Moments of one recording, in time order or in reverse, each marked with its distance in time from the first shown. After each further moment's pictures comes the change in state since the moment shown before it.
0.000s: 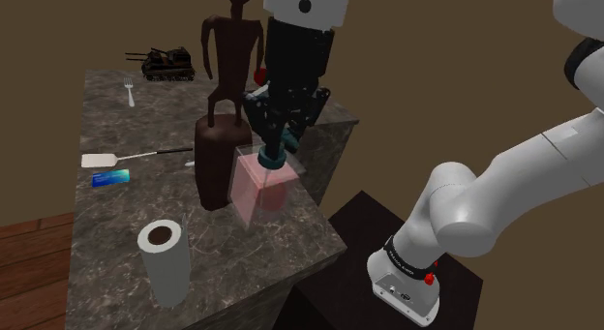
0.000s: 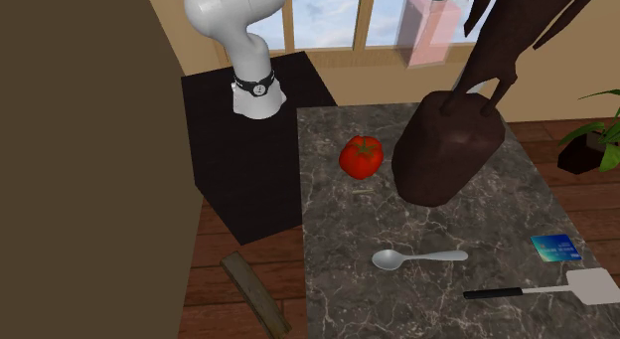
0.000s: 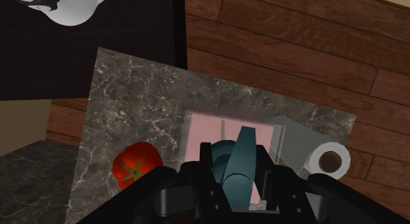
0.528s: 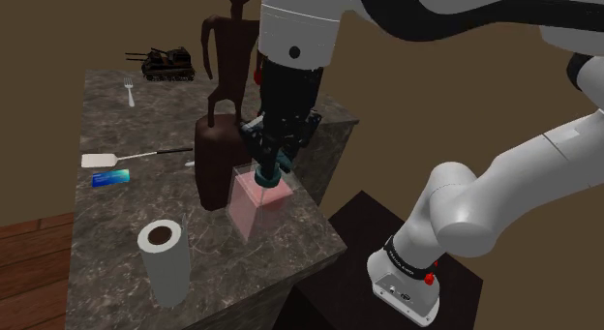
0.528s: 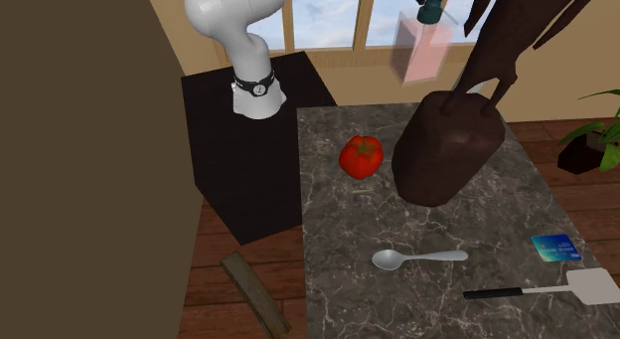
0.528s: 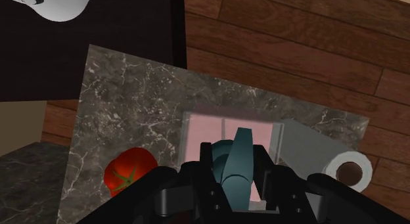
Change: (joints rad) arm 0.005 -0.013 0.010 -0.117 0.010 0.104 -0.014
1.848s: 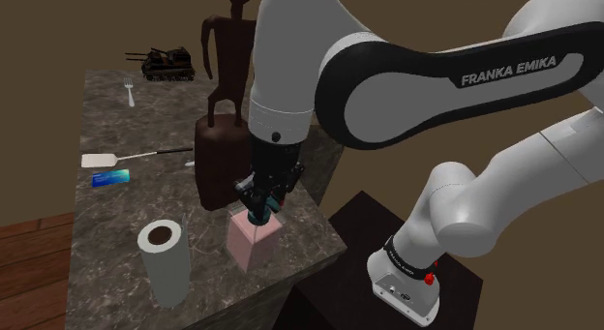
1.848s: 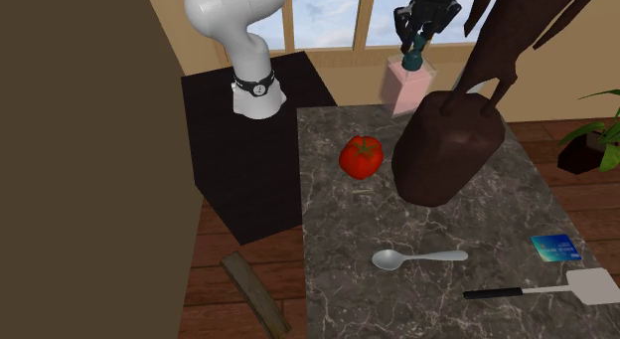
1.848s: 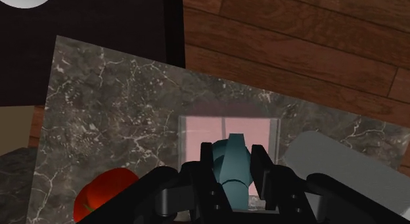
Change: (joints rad) arm 0.010 0.034 0.042 -0.239 0.023 0.273 -0.019
